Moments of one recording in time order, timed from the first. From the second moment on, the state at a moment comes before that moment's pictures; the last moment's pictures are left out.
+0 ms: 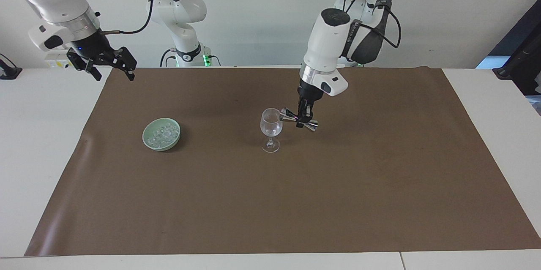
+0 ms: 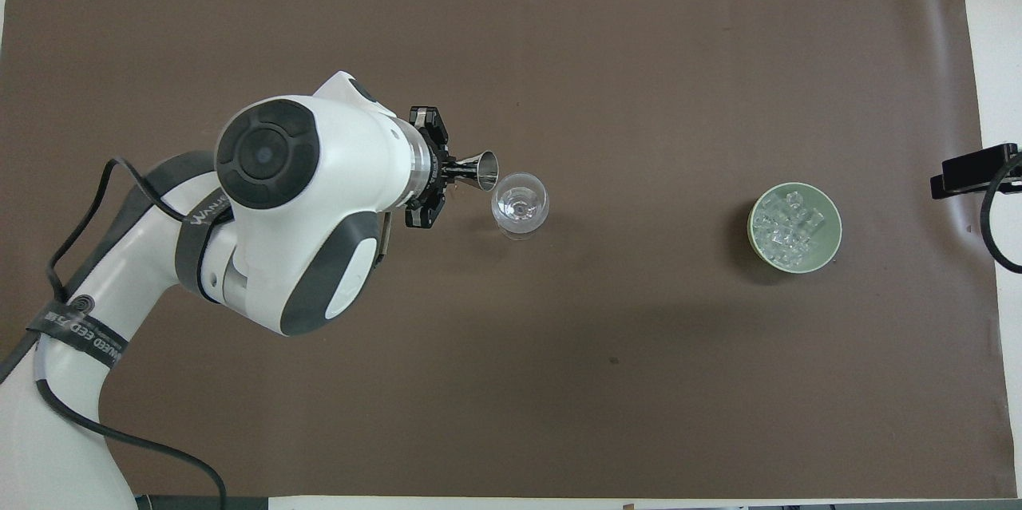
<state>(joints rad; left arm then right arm) -0.37 0.16 -0.19 -1.83 -0.16 2.25 -1.89 0.02 -0.06 -0.11 -1.63 0.01 1.55 -0.05</state>
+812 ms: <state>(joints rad) 0.08 0.12 -0.19 -2.01 -0.84 2.24 -1.17 0.02 -0.06 -0.11 -1.63 0.01 1.55 -0.05</state>
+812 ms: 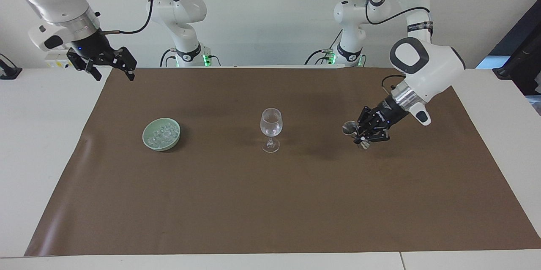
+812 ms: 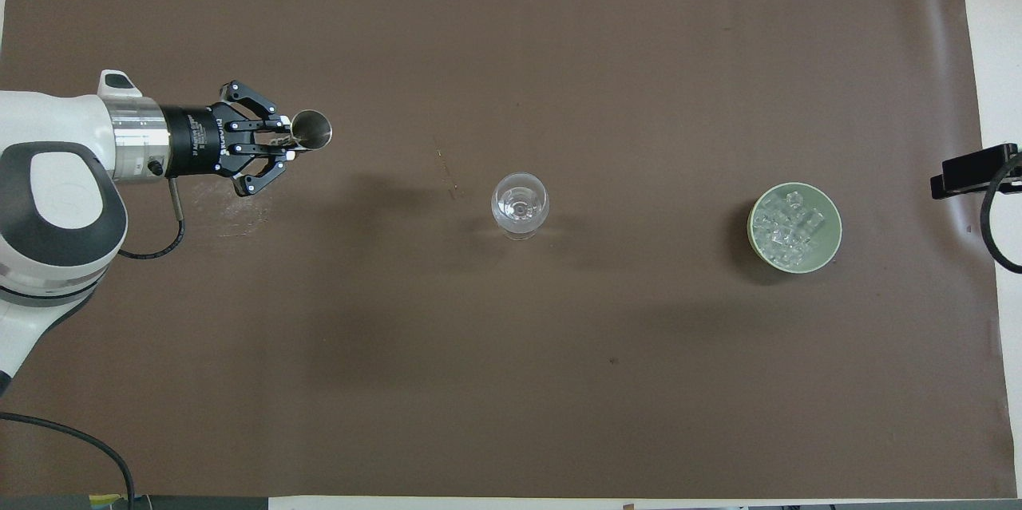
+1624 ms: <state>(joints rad) 0.41 0.23 -0.19 -2.14 -1.37 2.20 -0.80 0.02 -0.06 -0.11 -1.63 0.01 1.55 -0.05</state>
